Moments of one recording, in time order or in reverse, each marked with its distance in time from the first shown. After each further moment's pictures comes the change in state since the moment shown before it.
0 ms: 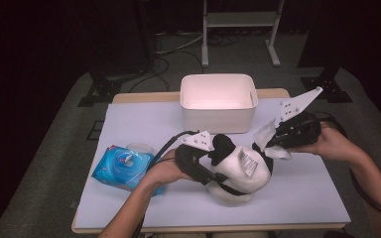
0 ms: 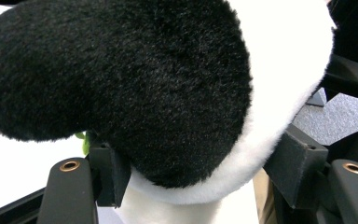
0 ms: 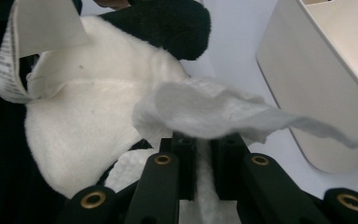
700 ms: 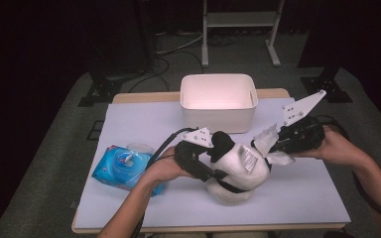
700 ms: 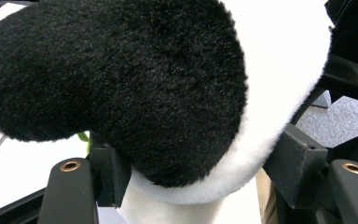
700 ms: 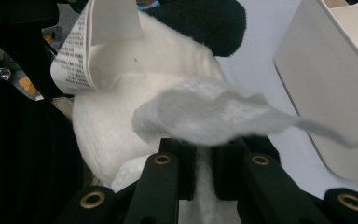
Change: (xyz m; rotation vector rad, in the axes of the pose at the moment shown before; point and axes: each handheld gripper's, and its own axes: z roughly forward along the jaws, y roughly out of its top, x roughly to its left) left arm 0.002 0.006 -0.004 0.013 0.014 -0.011; right arm 0.010 0.000 -0.002 -0.010 0.051 -0.017
